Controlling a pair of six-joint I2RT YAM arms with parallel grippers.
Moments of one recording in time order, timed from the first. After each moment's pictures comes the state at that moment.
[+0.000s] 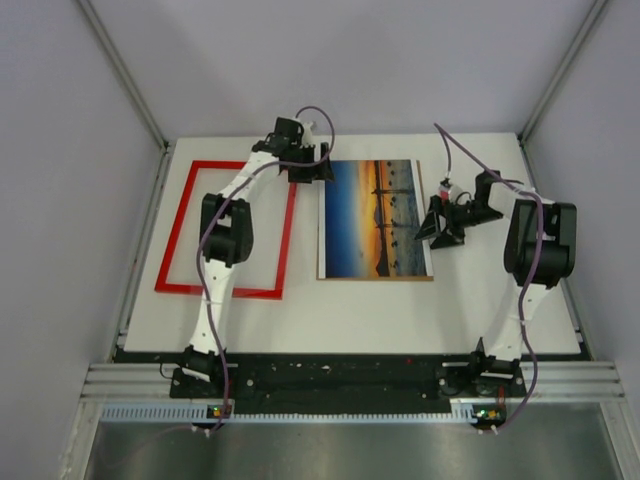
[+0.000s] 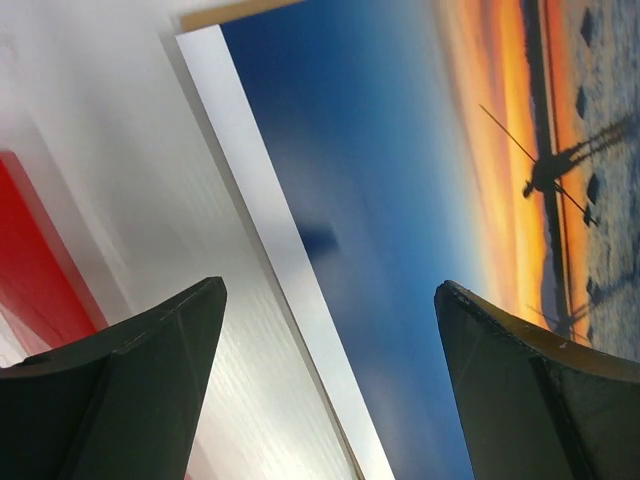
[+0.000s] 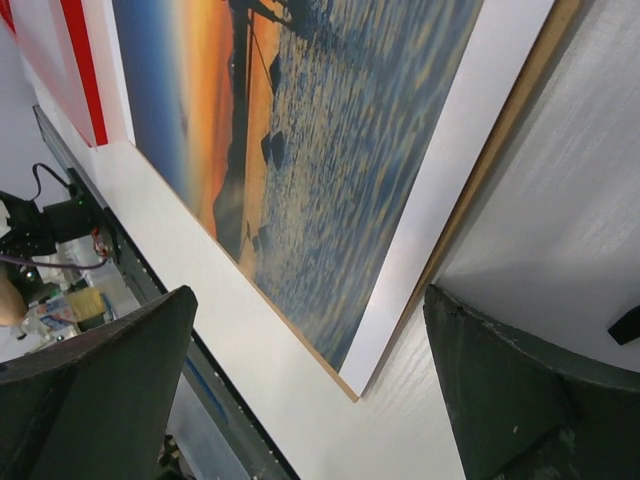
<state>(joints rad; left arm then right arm) -0.29 2.50 2.25 -0.60 0.42 -0.26 -0.11 2.00 1.33 -0.83 -0.87 -0.22</state>
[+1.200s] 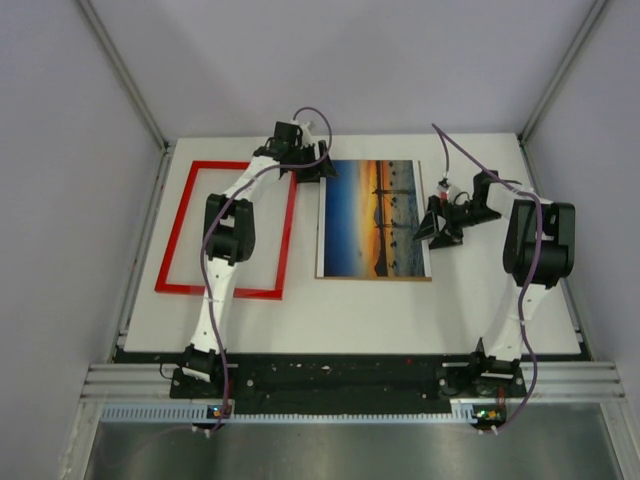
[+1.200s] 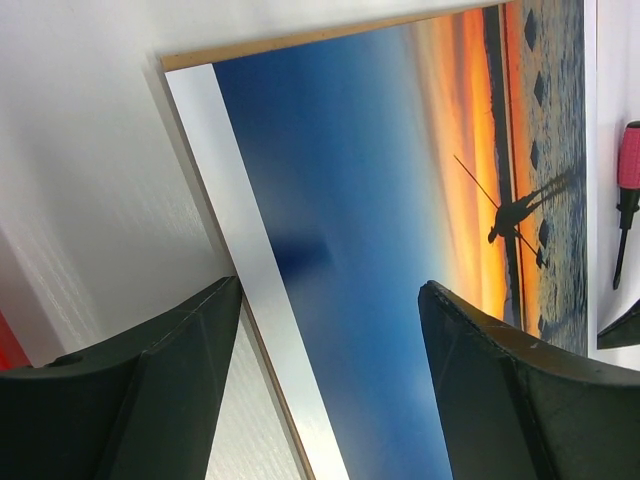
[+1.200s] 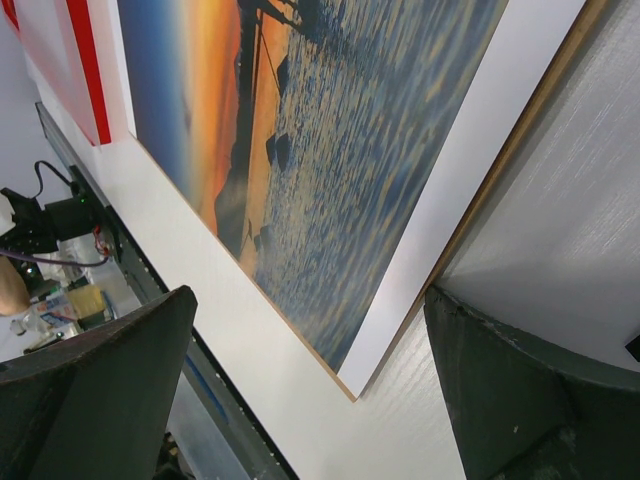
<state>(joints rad) -0.28 2.59 2.29 -0.45 0.51 -0.40 -0.09 2.01 1.33 -0.81 -0.88 -0.22</state>
